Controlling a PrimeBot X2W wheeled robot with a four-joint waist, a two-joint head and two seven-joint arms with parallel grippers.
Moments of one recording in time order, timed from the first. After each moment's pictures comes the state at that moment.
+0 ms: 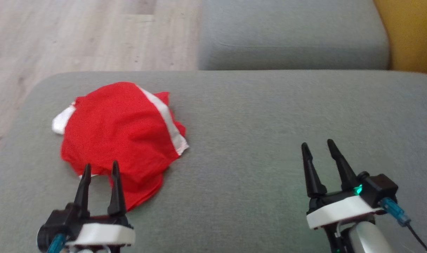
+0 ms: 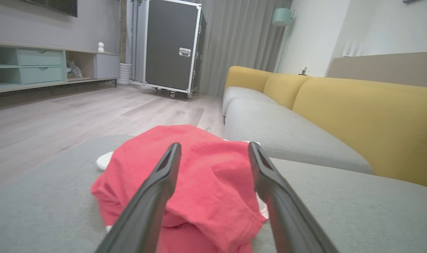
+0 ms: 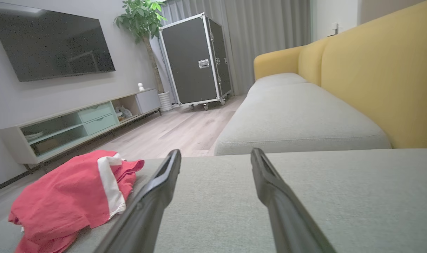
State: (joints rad) left arm -0.01 0.05 -0.06 0.24 -0.25 -0.08 -0.25; right arm -0.05 -0.05 0.16 0.26 0.23 0.13 -0.25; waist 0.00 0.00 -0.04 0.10
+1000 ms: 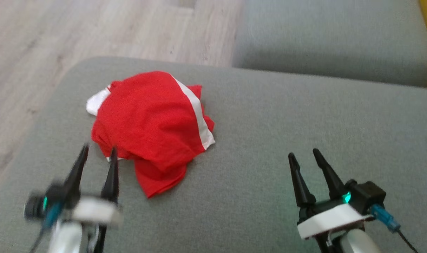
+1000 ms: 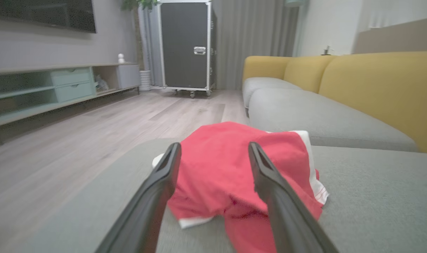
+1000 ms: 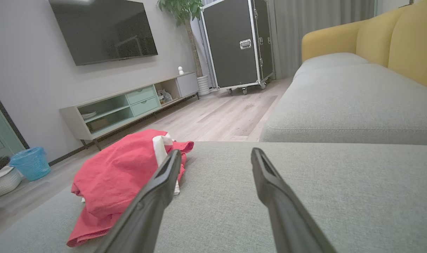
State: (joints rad) left arm -0.09 0.15 -0.08 0.32 -0.18 -0.12 -0.23; right arm -0.02 -0.05 0.25 0.26 0.27 0.13 -0.25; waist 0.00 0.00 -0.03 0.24
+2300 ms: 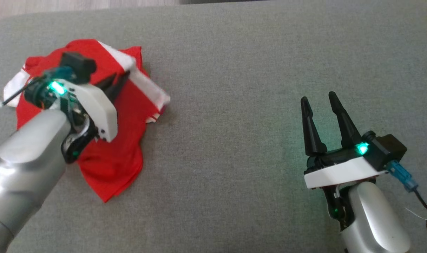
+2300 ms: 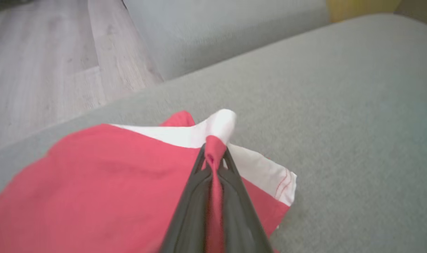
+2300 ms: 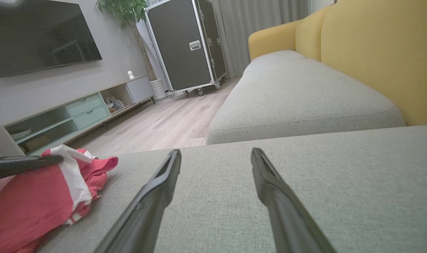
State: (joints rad) left arm -0.94 0.53 -1.10 0.61 -0.94 -0.13 0.15; right arm -0.22 -0.05 0.19 0.22 0.25 0.13 -0.25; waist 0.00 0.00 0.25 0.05
